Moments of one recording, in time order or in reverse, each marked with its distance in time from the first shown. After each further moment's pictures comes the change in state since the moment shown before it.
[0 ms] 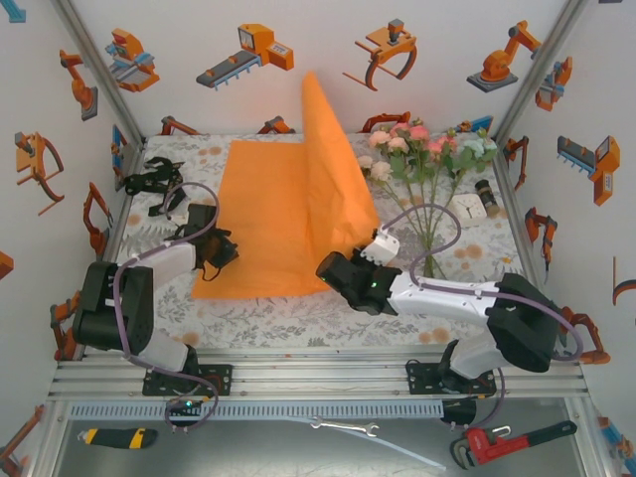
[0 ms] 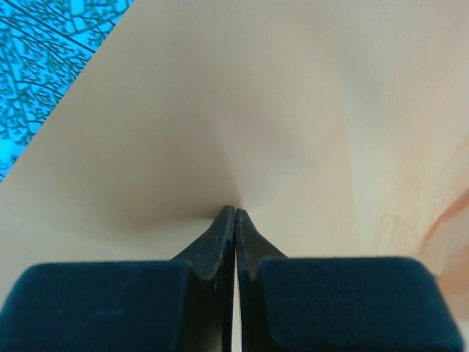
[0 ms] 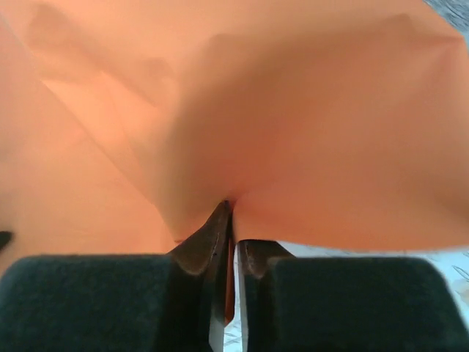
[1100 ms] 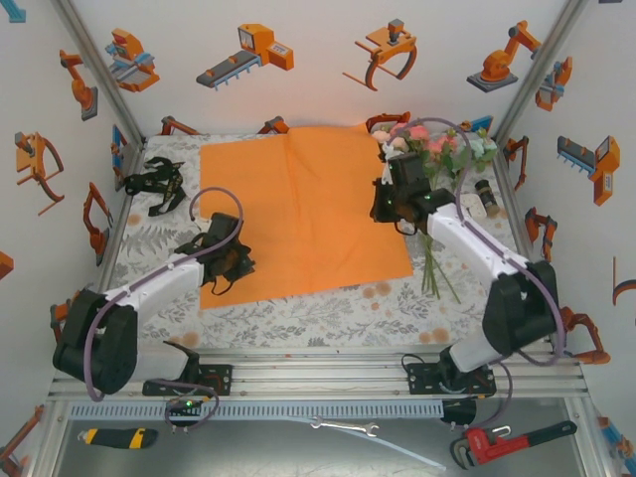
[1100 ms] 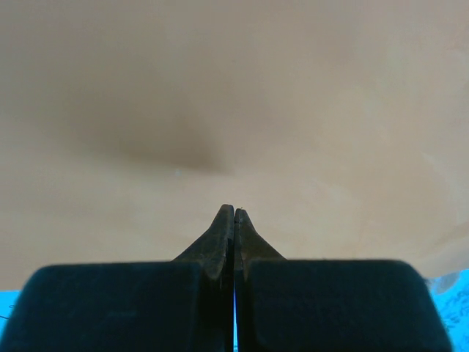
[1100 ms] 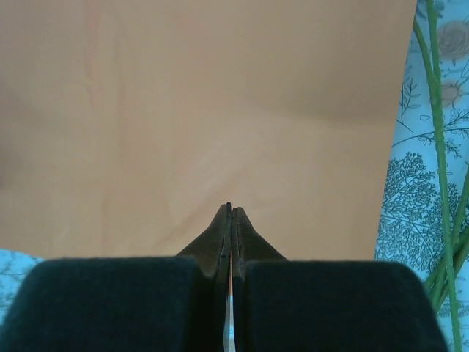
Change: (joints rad) left arm -0.253 -0.184 -0.027 -0.207 -0.076 -0.002; right arm -0.686 0.154 0.393 -0.030 -0.914 -1.110
